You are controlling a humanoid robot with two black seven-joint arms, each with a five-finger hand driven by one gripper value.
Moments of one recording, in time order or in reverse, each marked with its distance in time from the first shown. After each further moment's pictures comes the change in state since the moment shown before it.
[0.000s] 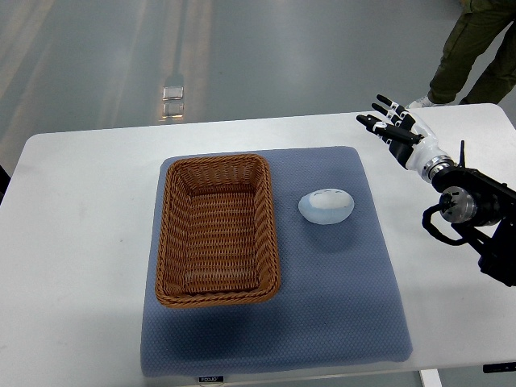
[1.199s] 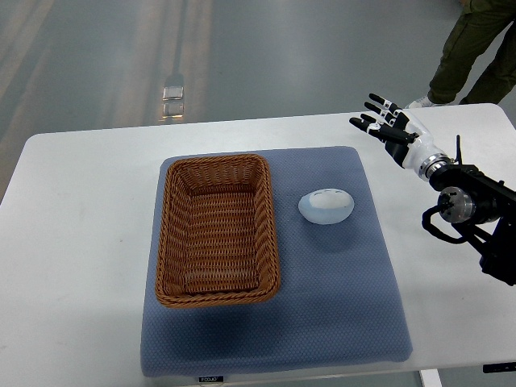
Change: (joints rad) left arm 0.009 0.000 0.000 0.002 0.000 0.000 0.000; right arm 0.011 -0.006 -0.015 0.014 -0.084 0.035 0.001
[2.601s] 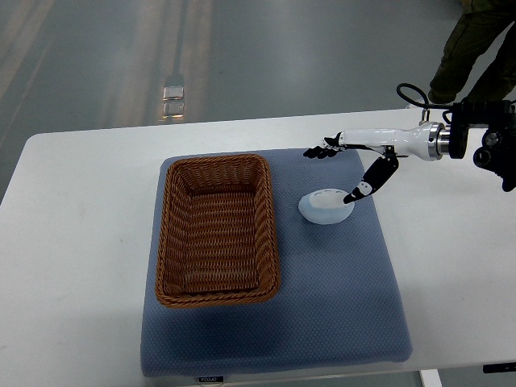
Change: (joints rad) left arm -0.001 0.000 0.000 0.002 0.000 0.000 0.002; right arm 0.500 -0.300 -0.817 0.309 -0.730 0.185 0.213
